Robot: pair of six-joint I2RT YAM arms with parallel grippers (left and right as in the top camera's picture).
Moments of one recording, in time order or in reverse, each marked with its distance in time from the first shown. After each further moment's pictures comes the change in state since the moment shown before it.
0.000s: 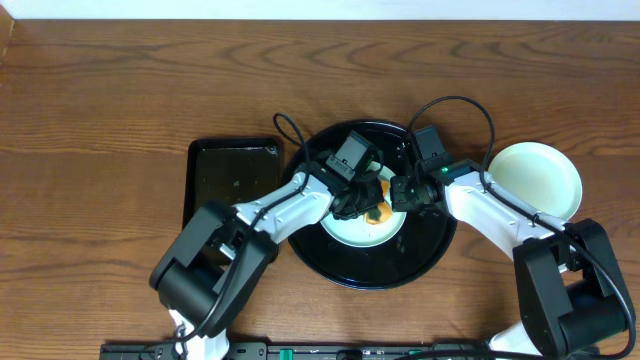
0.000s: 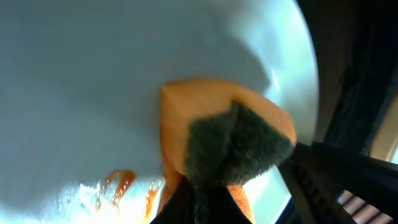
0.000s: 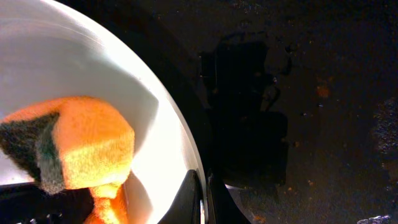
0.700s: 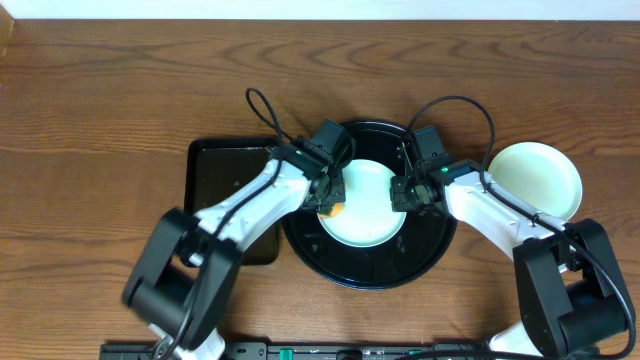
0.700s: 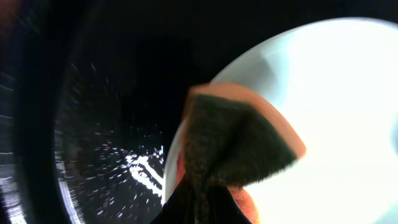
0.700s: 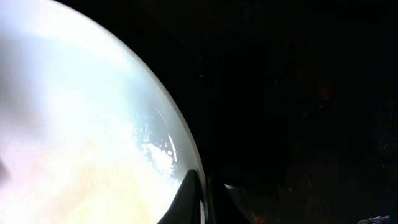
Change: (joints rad) left arm 0.106 -0.123 0.040 -0.341 -0.263 0.340; right arm 0.000 0.000 0.000 -0.001 0.000 0.000
